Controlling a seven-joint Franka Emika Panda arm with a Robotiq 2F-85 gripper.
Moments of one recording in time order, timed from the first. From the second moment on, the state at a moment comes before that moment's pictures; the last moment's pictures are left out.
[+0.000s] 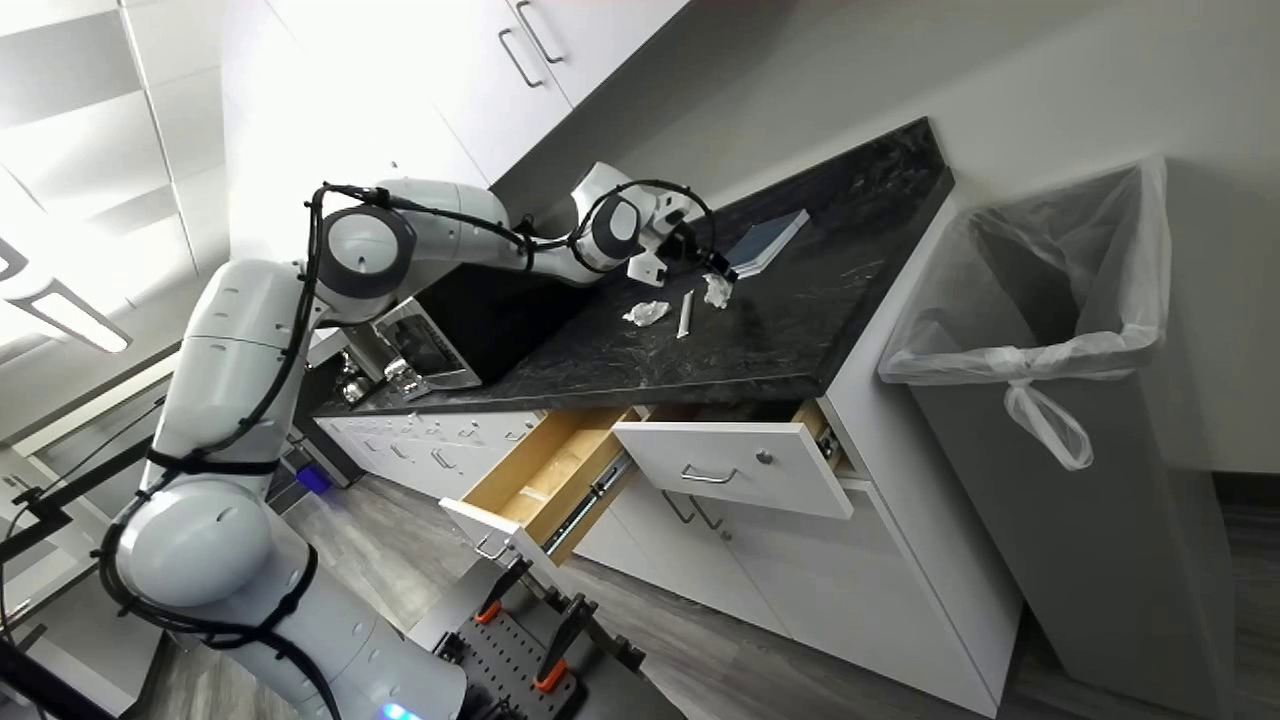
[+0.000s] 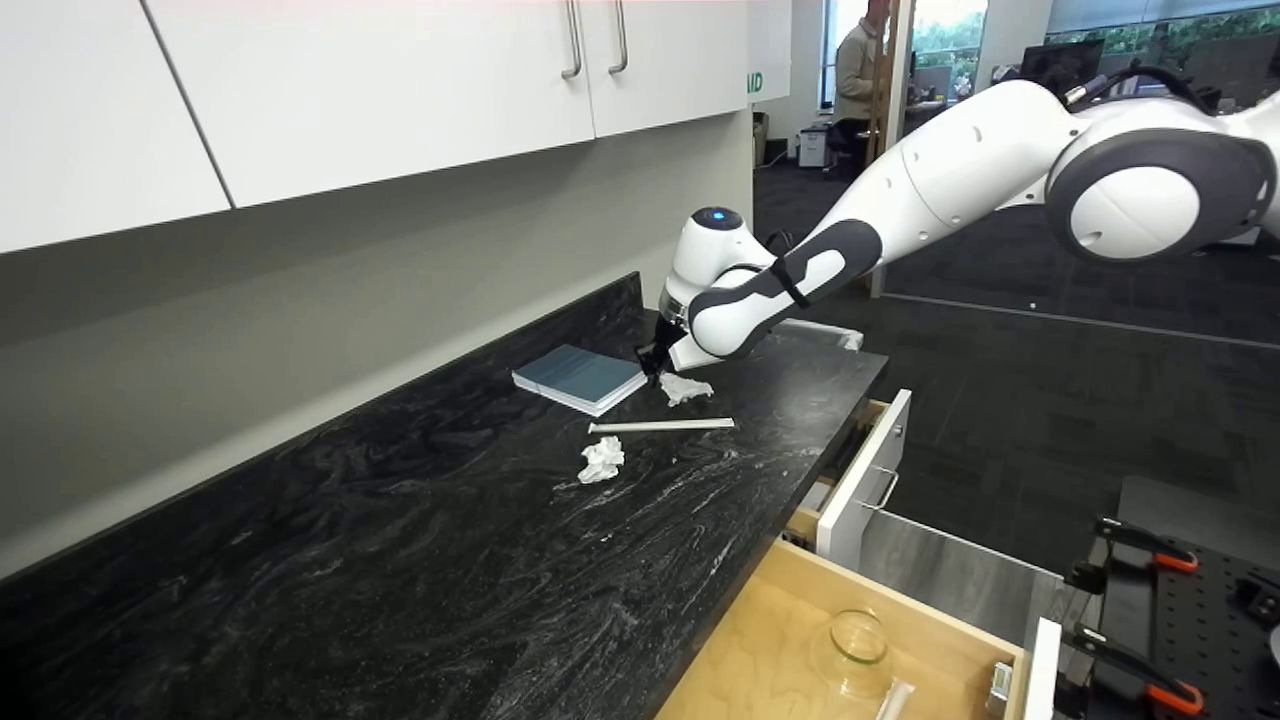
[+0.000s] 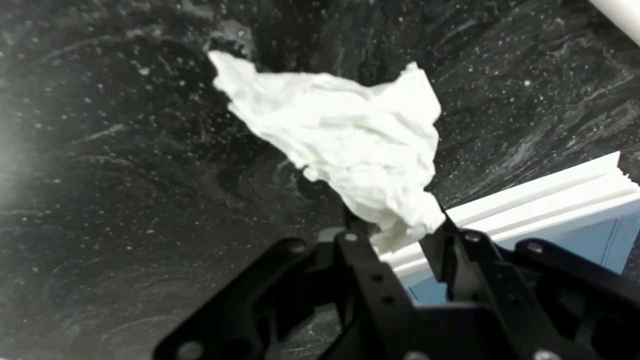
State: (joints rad) arm 0.16 0.87 -0.15 -1.34 -0.03 2.68 0.52
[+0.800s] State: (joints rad) arm 0.23 0.84 -0.25 -1.33 -0.02 2.66 0.64
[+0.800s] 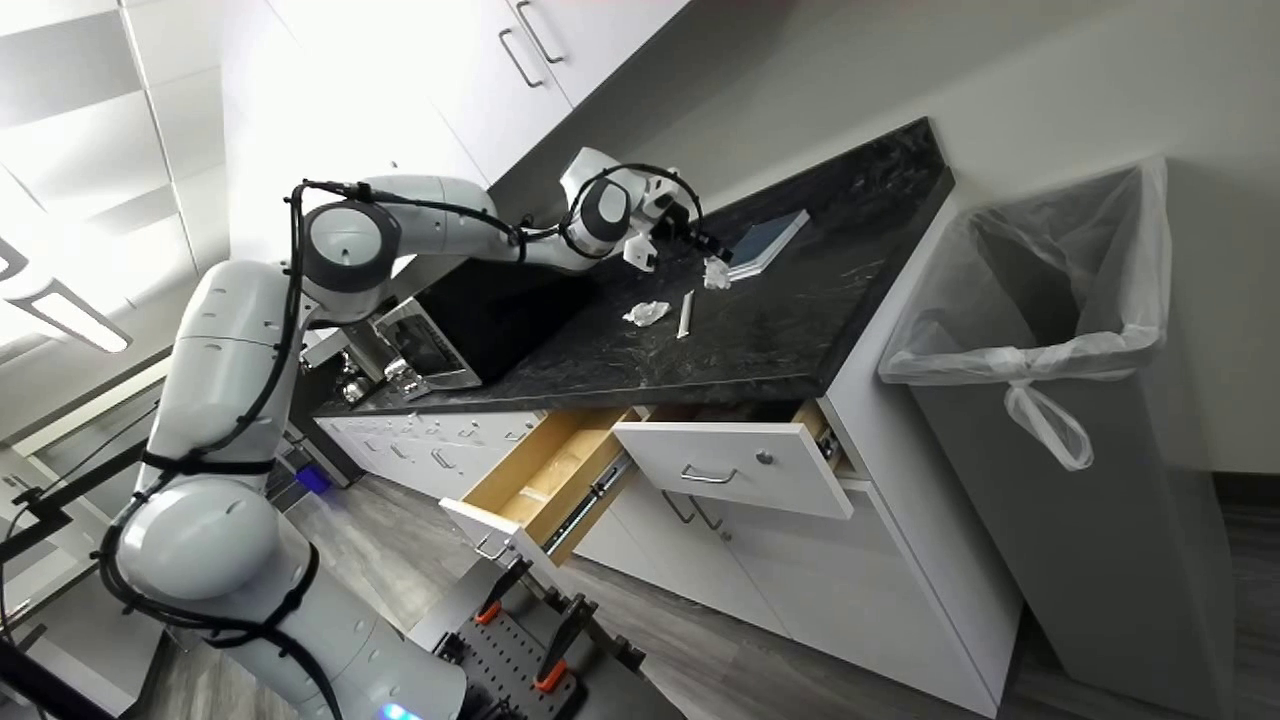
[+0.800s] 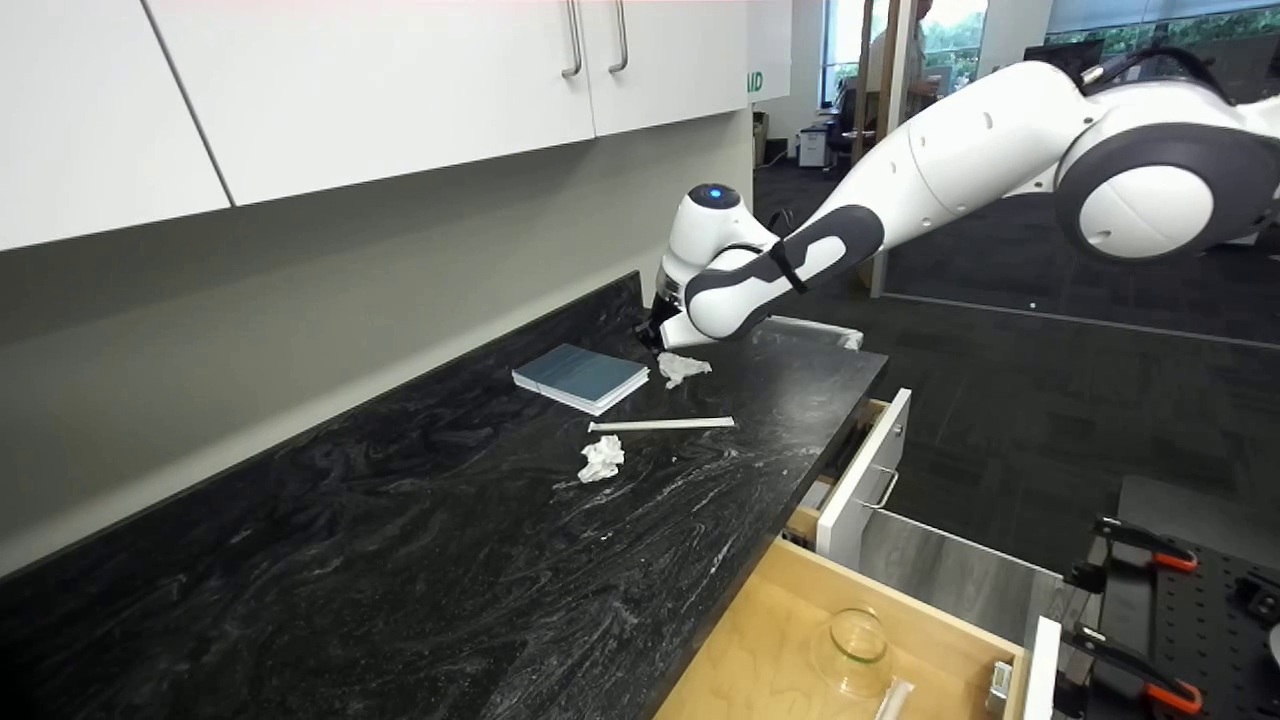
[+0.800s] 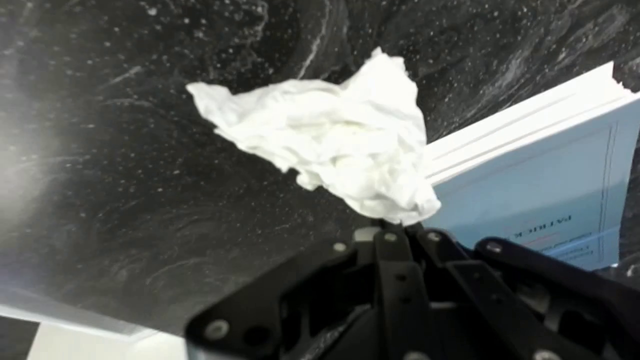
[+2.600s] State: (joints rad) arm 0.05 0.48 -0.28 -1.86 0.02 2.78 0.82
